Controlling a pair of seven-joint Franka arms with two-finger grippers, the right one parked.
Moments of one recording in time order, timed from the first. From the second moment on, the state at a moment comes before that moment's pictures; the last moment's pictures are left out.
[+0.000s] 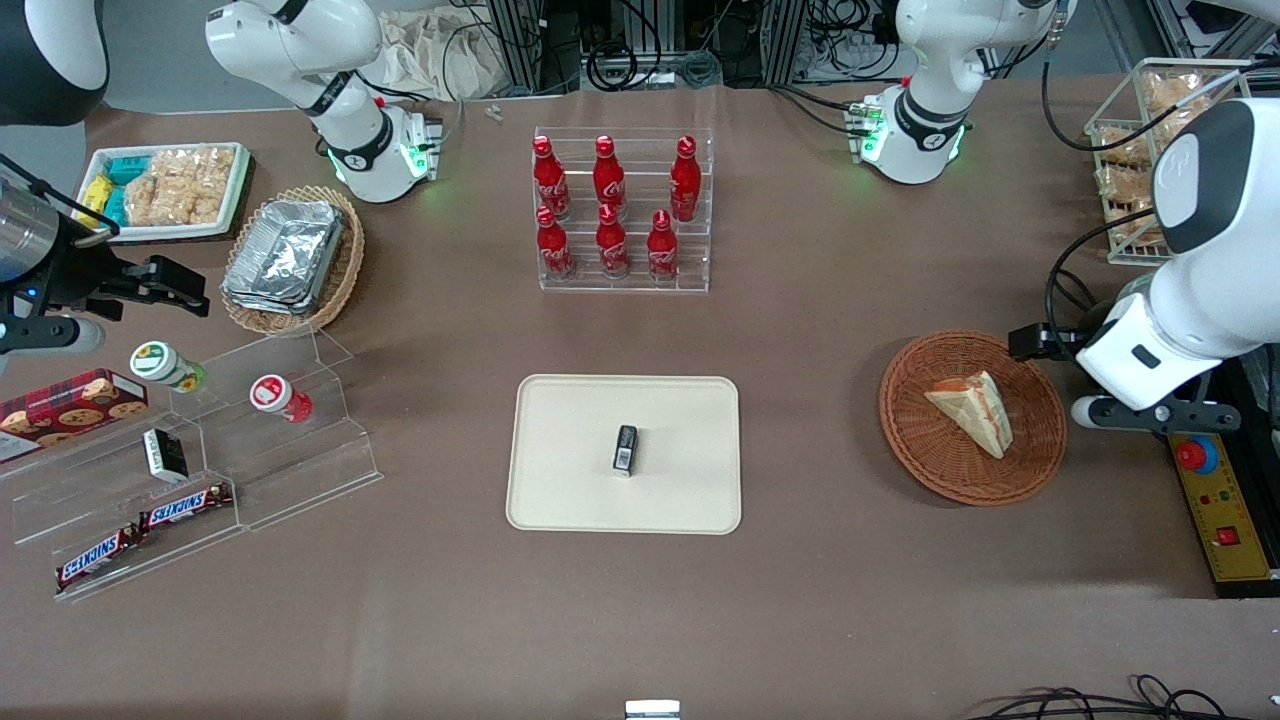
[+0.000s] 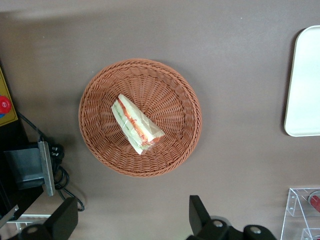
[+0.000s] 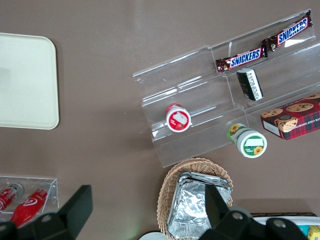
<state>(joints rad) 0.05 0.23 -0.18 -1.49 0.07 1.58 -0.03</state>
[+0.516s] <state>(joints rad) 0.06 0.24 -0.17 -1.49 0.07 1.57 -0.07</state>
